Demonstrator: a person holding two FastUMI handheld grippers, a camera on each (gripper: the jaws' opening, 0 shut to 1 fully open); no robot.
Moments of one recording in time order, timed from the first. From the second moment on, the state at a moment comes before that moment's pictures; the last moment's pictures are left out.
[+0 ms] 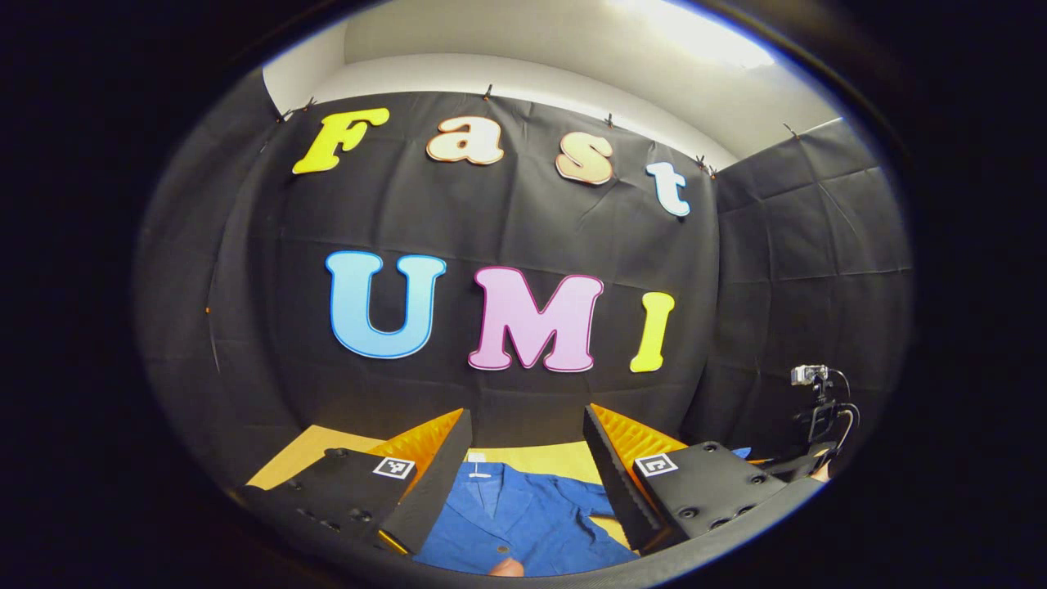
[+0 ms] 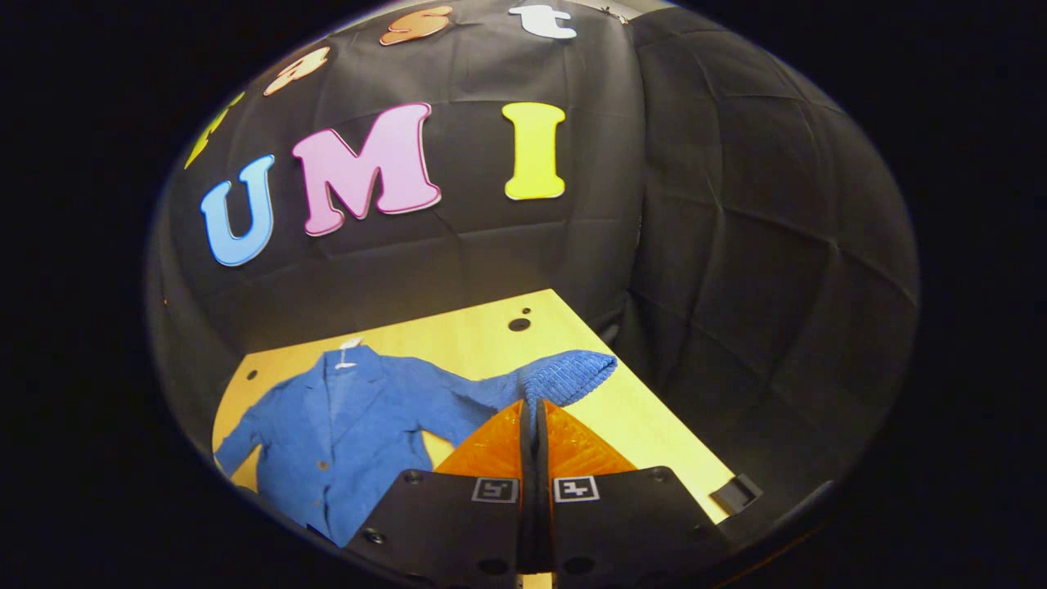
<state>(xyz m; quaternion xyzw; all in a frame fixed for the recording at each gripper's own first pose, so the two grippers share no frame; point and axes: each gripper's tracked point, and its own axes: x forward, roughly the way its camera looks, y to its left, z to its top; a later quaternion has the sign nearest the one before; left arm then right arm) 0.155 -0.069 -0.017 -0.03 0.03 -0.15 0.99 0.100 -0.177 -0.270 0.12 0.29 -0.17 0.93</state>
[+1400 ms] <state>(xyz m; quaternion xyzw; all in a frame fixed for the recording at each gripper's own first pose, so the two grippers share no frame) 0.102 0.184 -0.146 0.01 0.16 0.11 0.98 0.291 0.204 -0.355 0.03 0.38 0.15 0.91</state>
